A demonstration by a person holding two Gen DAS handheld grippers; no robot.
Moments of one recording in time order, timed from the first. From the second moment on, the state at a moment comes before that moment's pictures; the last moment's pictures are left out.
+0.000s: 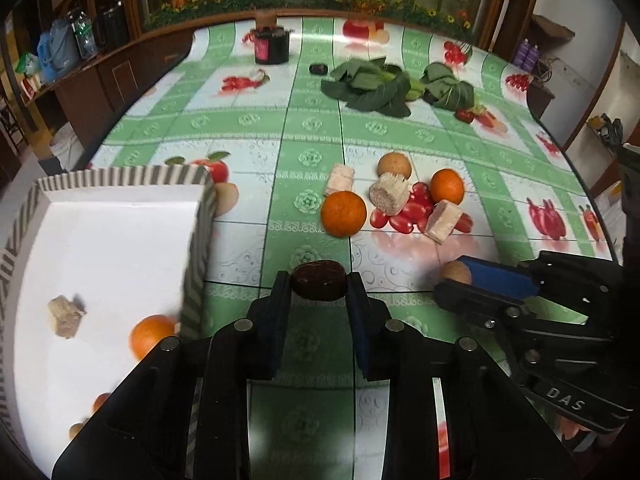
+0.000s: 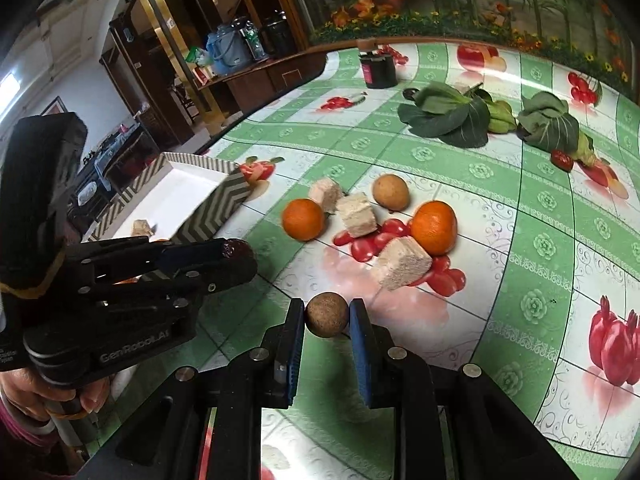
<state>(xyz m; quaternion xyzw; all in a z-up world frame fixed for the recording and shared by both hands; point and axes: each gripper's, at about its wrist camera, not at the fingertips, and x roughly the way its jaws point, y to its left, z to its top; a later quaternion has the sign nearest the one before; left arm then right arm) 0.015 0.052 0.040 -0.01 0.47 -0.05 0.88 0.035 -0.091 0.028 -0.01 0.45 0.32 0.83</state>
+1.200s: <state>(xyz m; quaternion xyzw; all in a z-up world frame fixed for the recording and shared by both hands) -0.068 0.180 0.075 -0.04 0.40 0.07 0.91 -0.015 0.025 0.066 -0.07 0.41 0.40 0.82</state>
